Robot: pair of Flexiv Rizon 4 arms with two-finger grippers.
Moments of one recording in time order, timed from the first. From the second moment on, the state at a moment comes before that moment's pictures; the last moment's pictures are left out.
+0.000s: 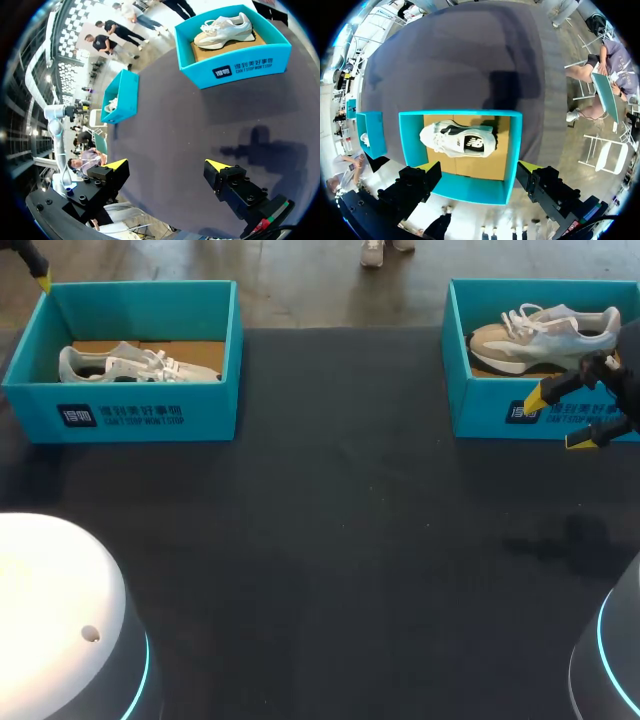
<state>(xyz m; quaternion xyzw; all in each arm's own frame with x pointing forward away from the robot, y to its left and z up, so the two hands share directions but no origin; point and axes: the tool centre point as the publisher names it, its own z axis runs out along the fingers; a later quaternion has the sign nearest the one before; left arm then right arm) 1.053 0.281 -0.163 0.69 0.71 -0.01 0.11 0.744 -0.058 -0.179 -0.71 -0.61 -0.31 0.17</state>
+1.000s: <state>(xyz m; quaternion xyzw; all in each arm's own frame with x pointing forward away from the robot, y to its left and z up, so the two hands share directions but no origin) 1.053 0.281 -0.163 0.69 0.71 -0.01 0.11 0.815 -0.082 -0.150 -0.71 -0.67 -0.22 -0.01</state>
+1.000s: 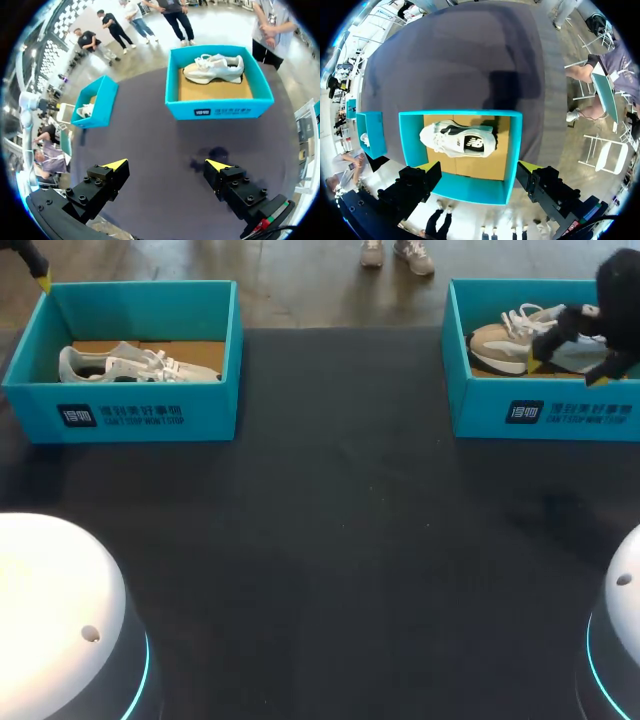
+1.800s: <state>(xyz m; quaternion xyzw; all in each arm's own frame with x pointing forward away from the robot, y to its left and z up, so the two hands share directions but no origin) 1.053 0.281 -0.163 0.69 0.71 -0.01 0.11 0.947 -0.118 -0.152 -0.66 -0.73 -0.10 -0.13</state>
